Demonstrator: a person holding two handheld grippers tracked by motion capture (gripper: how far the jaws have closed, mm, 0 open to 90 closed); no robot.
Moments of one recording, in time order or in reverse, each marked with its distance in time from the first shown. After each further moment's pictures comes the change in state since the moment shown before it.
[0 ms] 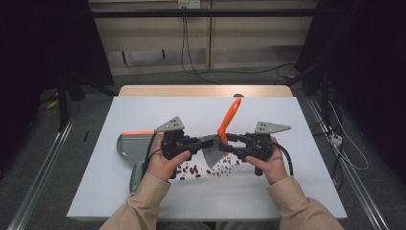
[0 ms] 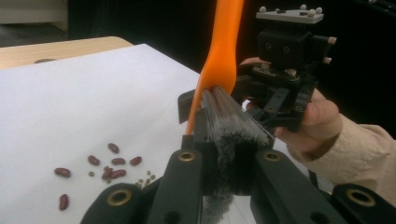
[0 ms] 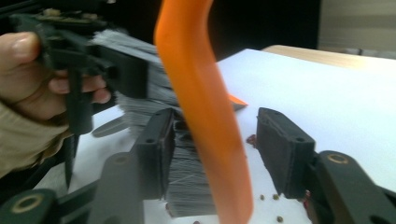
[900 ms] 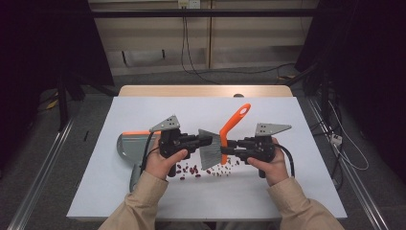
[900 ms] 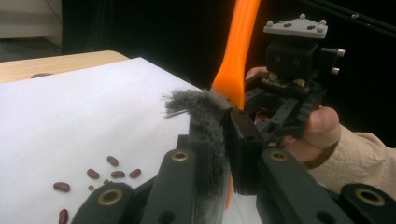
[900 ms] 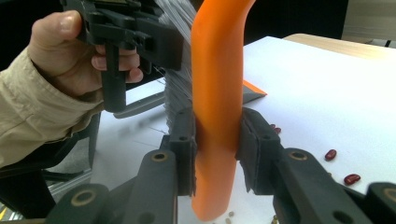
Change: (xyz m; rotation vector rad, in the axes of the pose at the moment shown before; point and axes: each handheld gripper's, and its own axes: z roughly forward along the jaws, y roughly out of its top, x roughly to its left) left arm 0.008 -0.001 -0.004 -0.058 -0.027 0.004; right arm 0.009 0.005 -0.007 0.070 0.064 -0.026
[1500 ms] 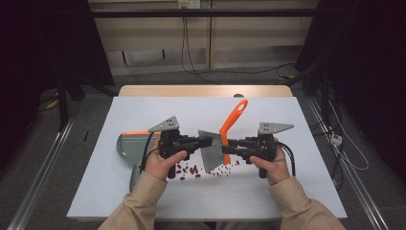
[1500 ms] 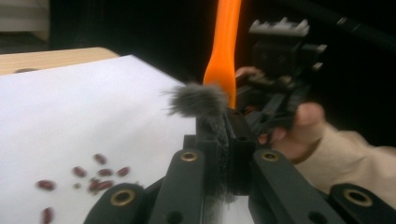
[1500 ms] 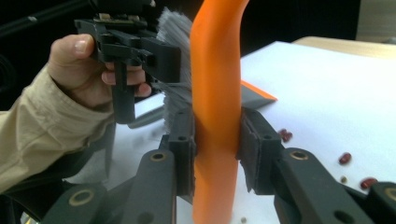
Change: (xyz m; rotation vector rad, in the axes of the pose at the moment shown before) left arm -0.002 -0.001 -0.003 -0.018 -0.051 -0.042; right arm -0.005 -0.002 -0.004 -0.050 0.054 0.057
